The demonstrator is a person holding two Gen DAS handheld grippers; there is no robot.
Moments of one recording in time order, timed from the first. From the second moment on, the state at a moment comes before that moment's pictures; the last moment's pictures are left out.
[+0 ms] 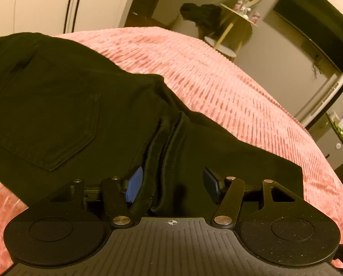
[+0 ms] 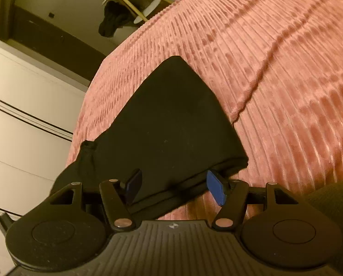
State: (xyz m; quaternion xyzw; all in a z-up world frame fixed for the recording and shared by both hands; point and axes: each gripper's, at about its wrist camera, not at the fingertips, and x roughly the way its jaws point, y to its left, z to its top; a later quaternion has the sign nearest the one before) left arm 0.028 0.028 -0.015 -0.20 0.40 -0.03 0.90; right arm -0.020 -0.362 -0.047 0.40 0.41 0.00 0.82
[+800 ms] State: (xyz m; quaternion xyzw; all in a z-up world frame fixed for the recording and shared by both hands) left arm 0.025 0.041 -0.019 -0.24 0.41 -0.01 0.88; right arm -0.006 -0.353 -0.054 0.31 0.44 -0.09 0.83
